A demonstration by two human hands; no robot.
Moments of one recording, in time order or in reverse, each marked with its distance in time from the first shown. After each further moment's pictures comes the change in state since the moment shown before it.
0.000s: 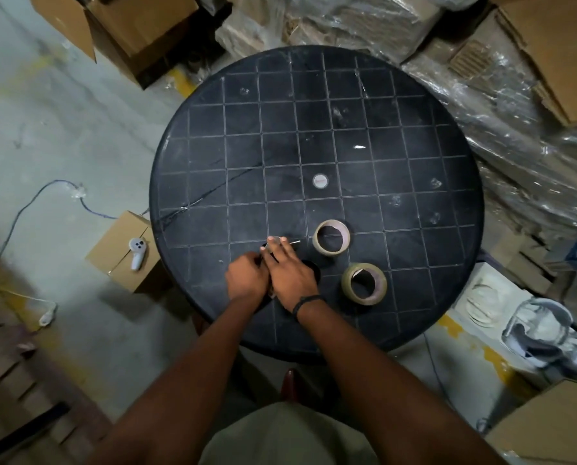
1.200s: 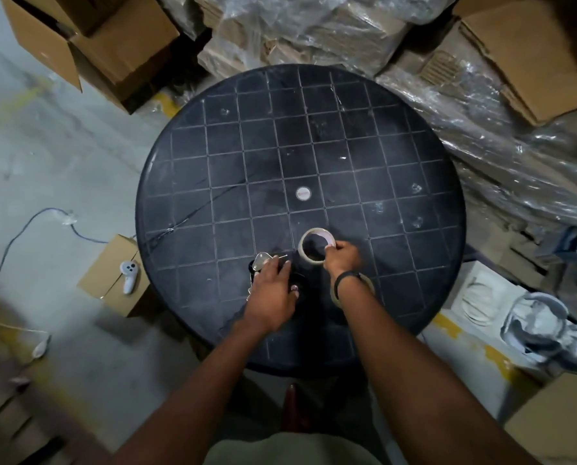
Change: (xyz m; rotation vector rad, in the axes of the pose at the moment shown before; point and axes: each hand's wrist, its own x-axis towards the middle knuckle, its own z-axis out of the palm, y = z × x) left_hand -0.035 0.034 0.017 0.345 -0.339 0.562; right_hand 0.016 0.123 -0.034 0.902 0.432 0.999
